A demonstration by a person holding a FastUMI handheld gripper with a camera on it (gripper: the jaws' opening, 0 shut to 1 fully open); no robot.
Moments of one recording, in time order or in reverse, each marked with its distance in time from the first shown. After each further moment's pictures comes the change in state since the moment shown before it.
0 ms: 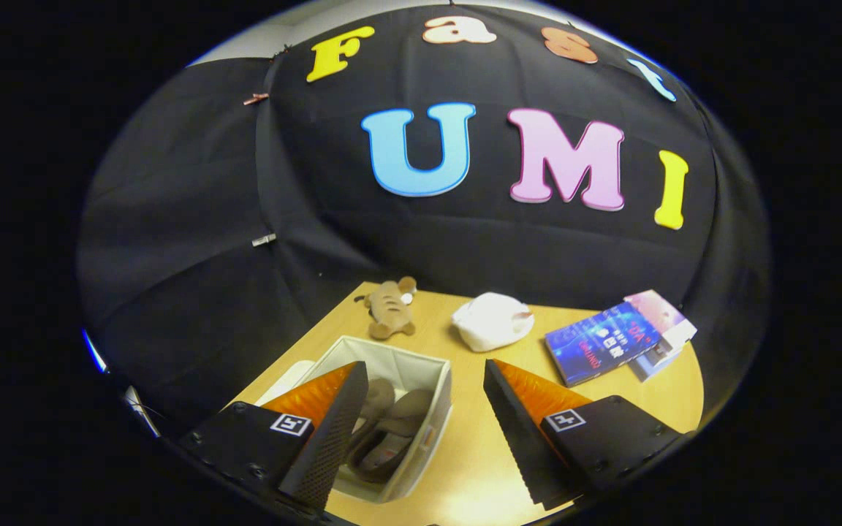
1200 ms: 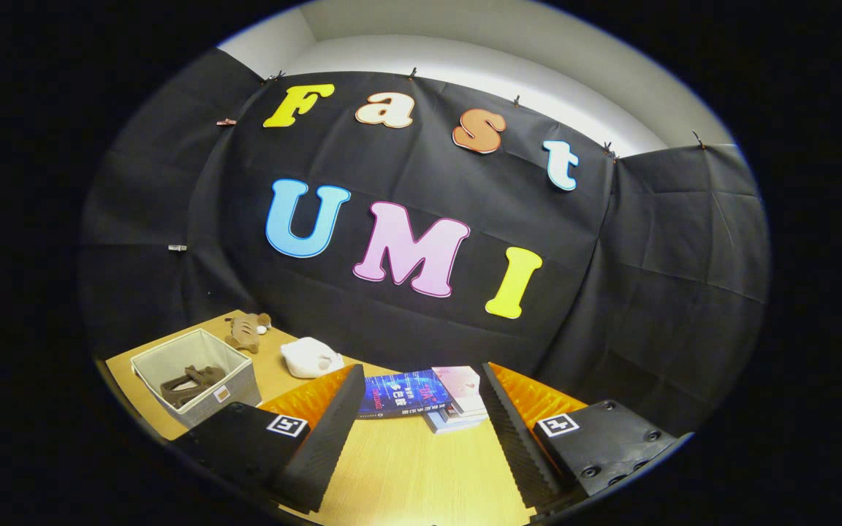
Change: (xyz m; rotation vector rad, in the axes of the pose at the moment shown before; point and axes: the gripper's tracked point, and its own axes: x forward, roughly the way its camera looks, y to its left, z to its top) arm -0.202 -0.241 0.032 -0.219 -0.246 -0.384
